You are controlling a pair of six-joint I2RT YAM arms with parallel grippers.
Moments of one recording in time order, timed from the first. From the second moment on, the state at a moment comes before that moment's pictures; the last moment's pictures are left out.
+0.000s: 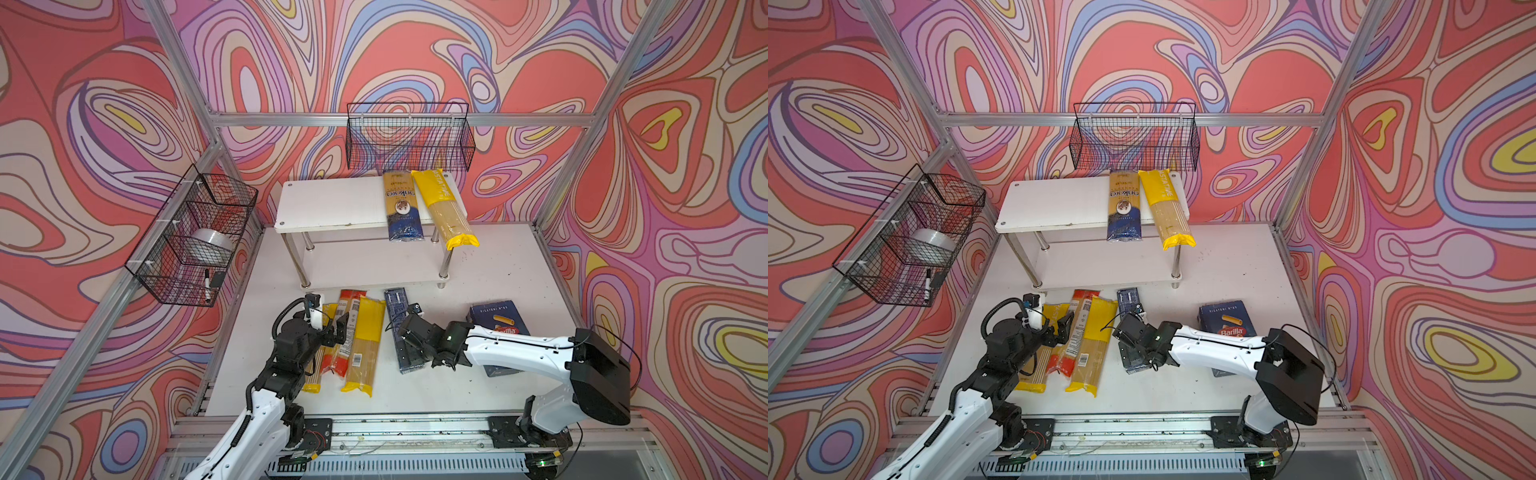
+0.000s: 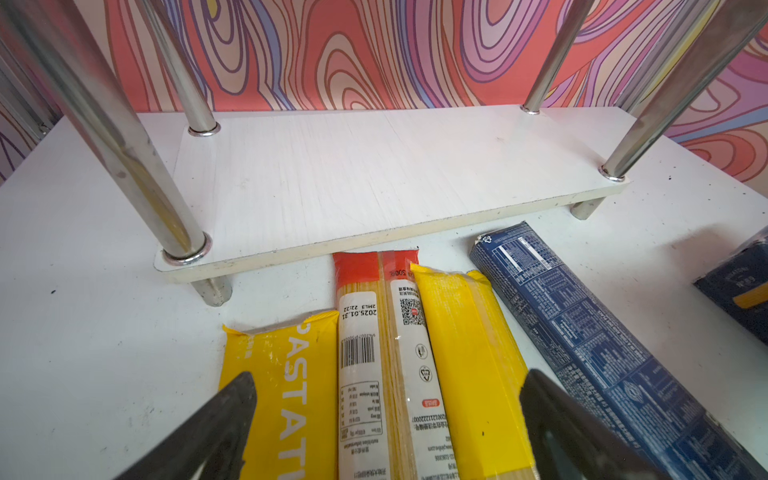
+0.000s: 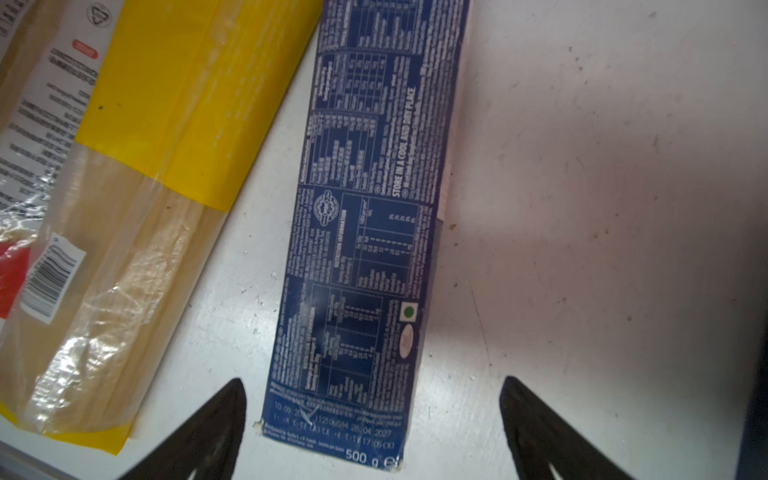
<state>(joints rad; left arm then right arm) -0.27 0.67 0.24 0.08 0.04 -0.13 1.06 1.55 0.98 -0.58 0.24 0.71</state>
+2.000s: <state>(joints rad) -0.27 0.66 0.24 0.09 0.05 -0.13 1.12 1.62 0.94 -0.52 0.26 0.79</state>
